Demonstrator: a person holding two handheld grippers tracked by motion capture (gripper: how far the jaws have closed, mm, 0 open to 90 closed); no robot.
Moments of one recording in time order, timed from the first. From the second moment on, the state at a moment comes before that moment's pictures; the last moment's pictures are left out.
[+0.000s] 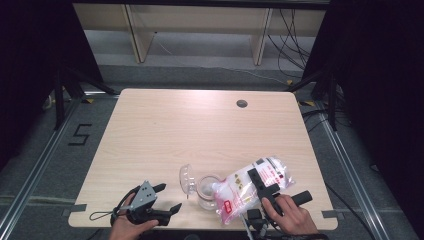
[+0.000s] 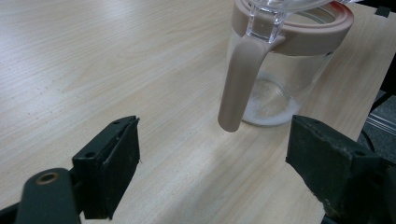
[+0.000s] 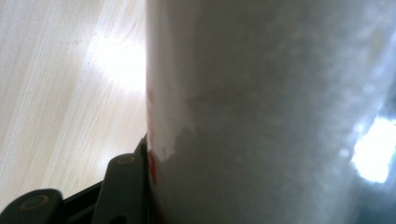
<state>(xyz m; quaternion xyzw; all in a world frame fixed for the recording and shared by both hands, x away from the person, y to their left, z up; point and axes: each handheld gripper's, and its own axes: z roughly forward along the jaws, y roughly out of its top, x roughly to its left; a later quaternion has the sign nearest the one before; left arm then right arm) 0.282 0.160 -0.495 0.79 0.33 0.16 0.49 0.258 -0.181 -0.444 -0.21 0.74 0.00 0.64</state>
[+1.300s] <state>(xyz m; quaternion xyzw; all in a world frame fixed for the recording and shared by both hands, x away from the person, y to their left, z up) 0.283 0.161 -0.495 0.80 0.32 0.15 0.49 0.256 -0.180 -0.444 -0.22 0.73 0.01 0.65</state>
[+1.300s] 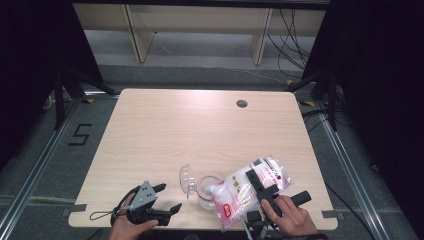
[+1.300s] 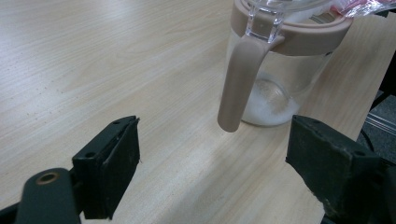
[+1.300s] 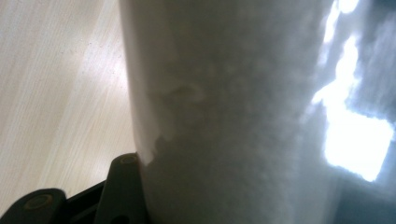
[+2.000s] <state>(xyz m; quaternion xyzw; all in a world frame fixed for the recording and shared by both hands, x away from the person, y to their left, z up) 0.283 0.161 -0.495 0.79 0.32 0.15 0.49 0.253 -0.181 -0.447 -0.21 0.73 0.02 0.65</state>
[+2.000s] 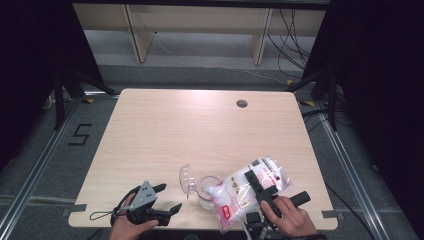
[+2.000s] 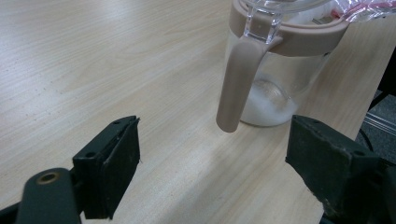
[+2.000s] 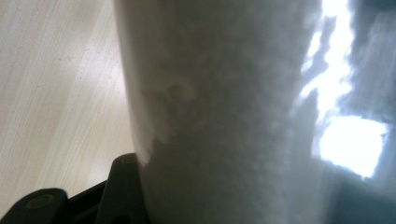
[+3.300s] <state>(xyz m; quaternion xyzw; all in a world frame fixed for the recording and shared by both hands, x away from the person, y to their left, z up) 0.283 0.160 -0.495 0.79 0.32 0.15 0.50 0.253 -0.179 -0.442 -0.24 0.71 0.02 0.66</state>
